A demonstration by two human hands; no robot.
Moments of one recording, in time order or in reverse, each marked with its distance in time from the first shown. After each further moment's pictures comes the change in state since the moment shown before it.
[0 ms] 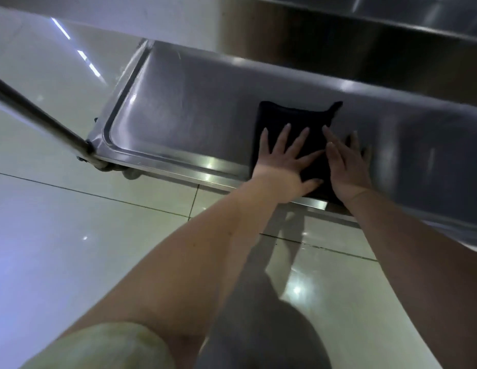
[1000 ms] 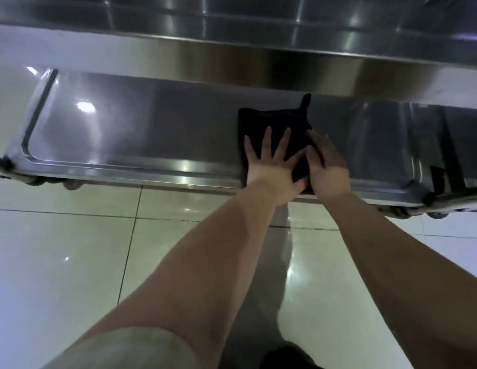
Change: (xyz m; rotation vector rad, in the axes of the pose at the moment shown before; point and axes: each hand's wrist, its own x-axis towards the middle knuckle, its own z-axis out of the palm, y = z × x) left_hand 0.028 0.154 0.005 0.036 -0.056 -0.011; right_hand -0.051 0.108 -0.058 0.337 0.201 0.106
